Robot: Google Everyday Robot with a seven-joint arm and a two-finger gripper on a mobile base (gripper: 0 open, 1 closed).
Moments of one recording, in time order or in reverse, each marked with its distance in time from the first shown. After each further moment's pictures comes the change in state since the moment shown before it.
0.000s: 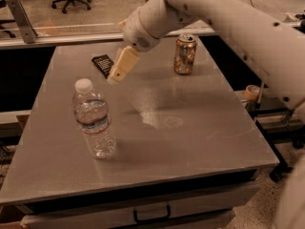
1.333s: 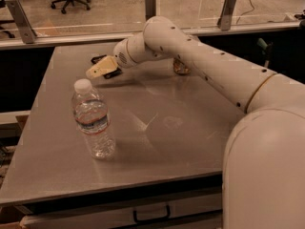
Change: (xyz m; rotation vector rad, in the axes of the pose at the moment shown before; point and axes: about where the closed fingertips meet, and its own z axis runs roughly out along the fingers) arm 0.038 -0.067 0.123 0.146 -0.173 0.552
